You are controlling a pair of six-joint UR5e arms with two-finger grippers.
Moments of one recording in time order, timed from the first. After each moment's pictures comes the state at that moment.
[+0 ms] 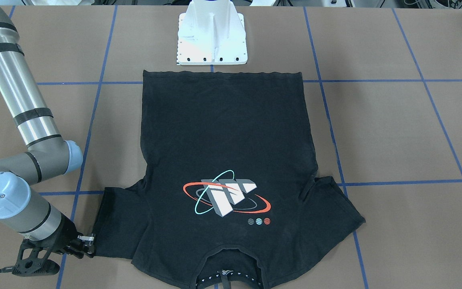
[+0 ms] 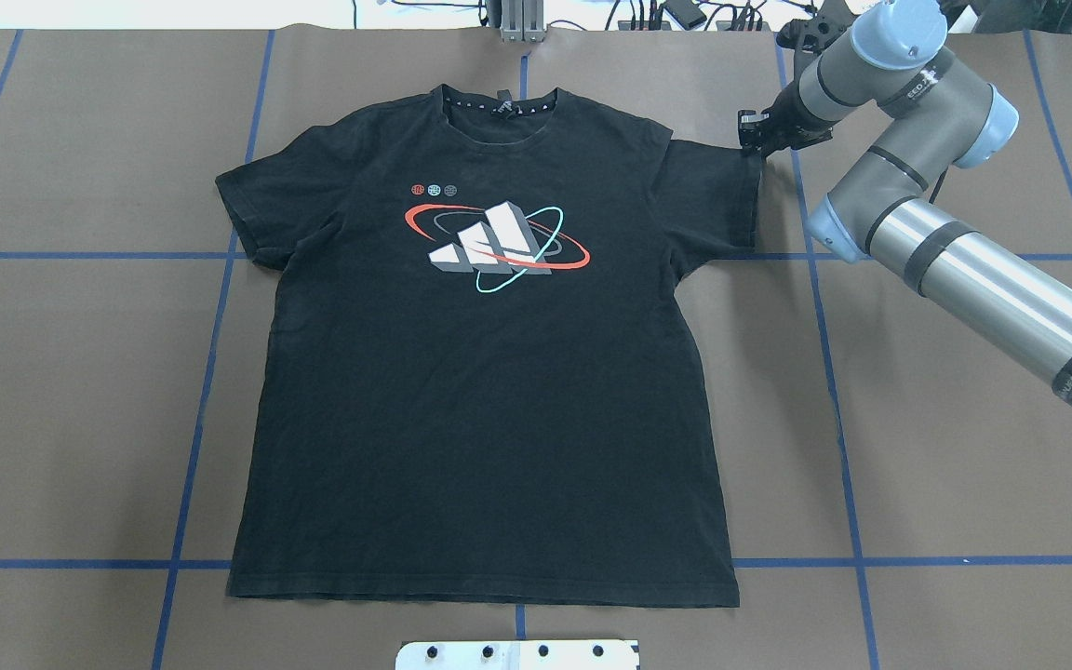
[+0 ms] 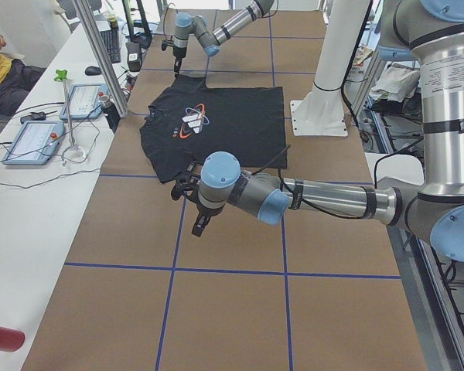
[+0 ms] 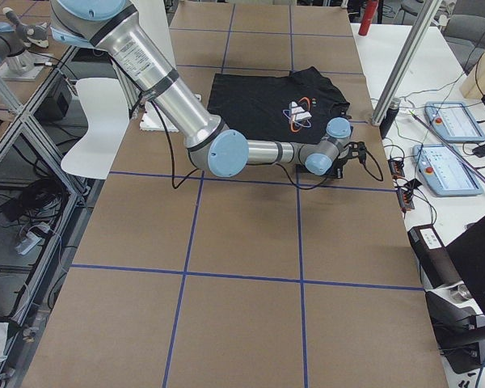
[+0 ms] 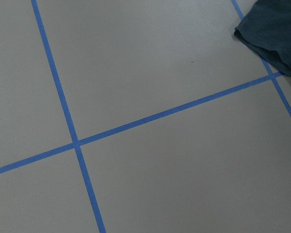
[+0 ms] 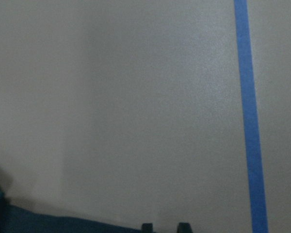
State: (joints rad) left arm -1.50 -1.41 -1.82 -1.94 -2.45 -0.04; right arm 0.97 -0.79 0.75 -0.71 2.07 0.95
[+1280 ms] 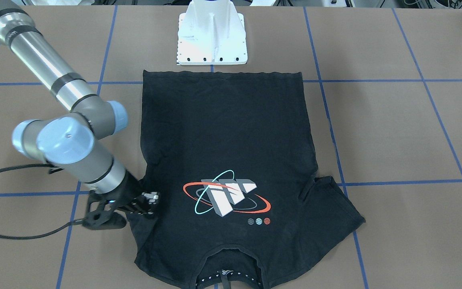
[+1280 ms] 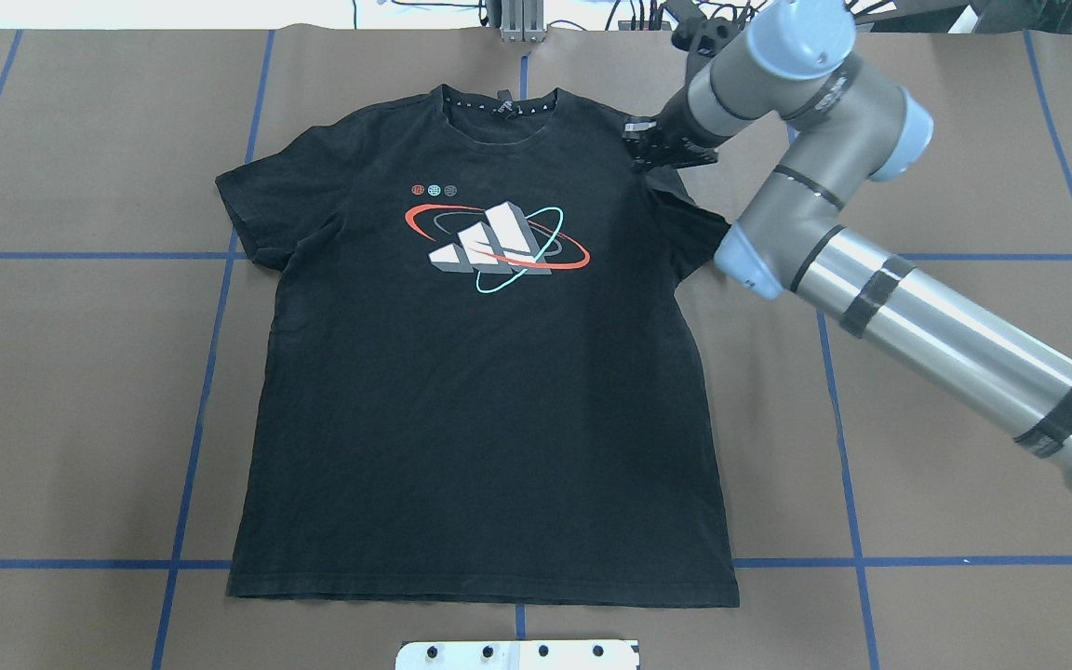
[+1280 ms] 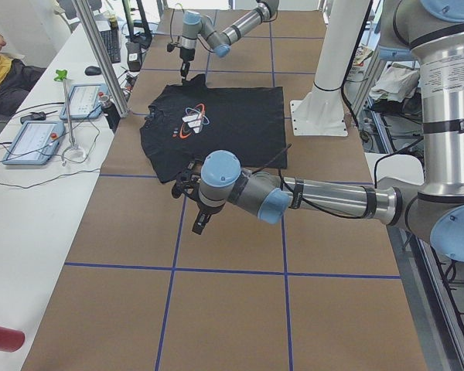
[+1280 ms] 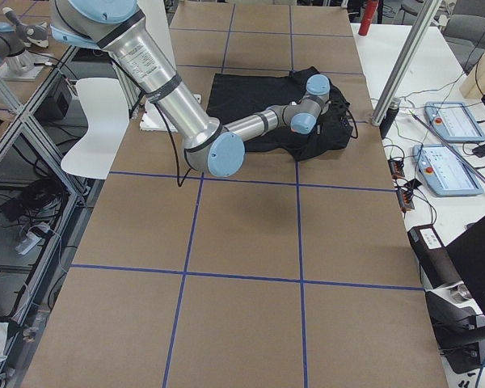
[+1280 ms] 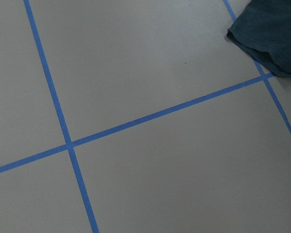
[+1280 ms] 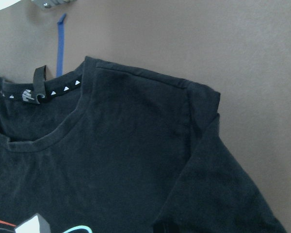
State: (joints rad) left arm -1.50 -1.41 -1.83 -1.94 -2.47 -0.04; right arm 0.83 -0.79 1.14 -0.91 2.03 1.21
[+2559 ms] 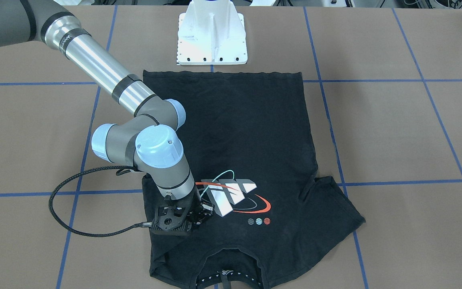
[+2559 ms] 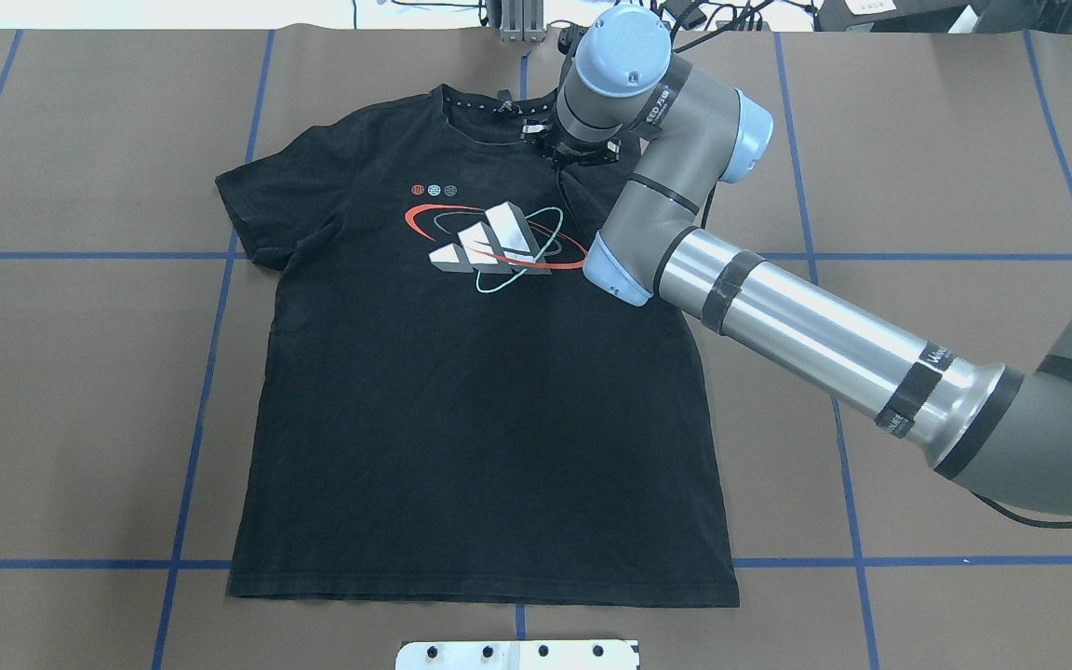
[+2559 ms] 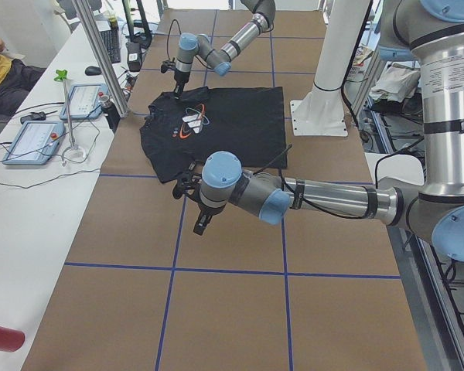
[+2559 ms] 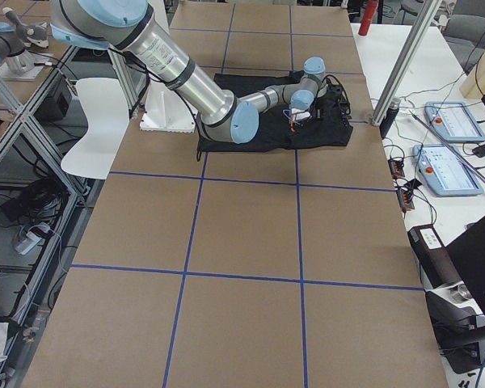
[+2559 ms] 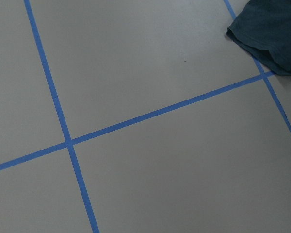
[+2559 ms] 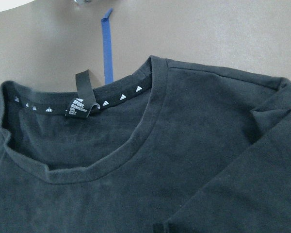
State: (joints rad) left arm -1.50 -1.41 -1.83 -1.94 -2.47 -0.04; right arm 0.75 -0.54 0.86 -0.96 1.86 1.26
